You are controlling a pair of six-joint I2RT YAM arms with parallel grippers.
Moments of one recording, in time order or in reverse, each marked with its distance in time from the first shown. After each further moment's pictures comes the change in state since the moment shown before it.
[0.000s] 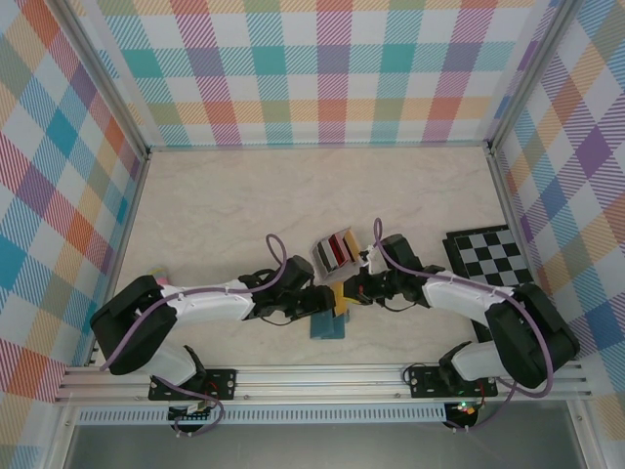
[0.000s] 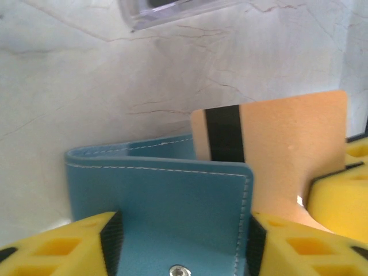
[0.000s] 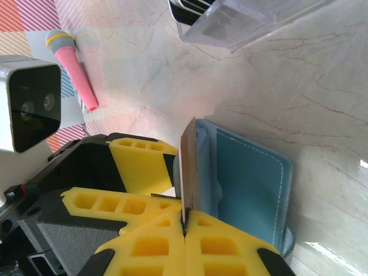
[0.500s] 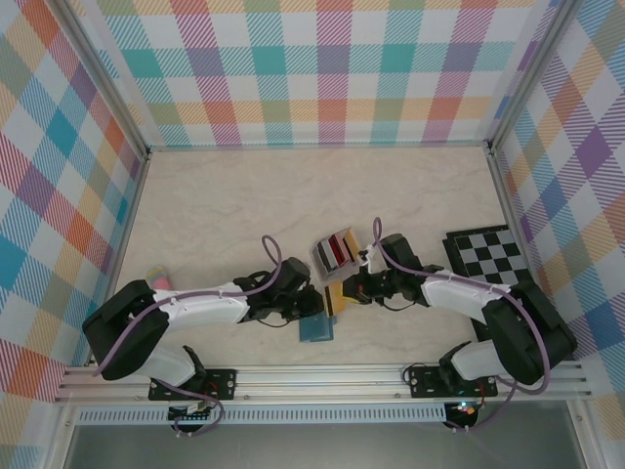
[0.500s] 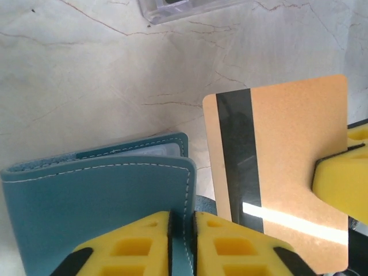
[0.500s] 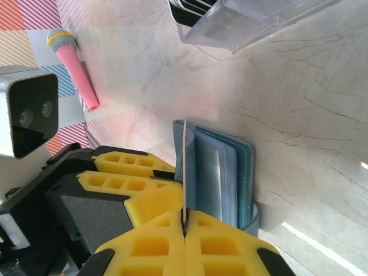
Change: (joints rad) left arm 0.002 -0.044 -0.033 -0.013 -0.008 0.000; right arm -0.001 0.018 0.000 0.006 -0.005 -0.005
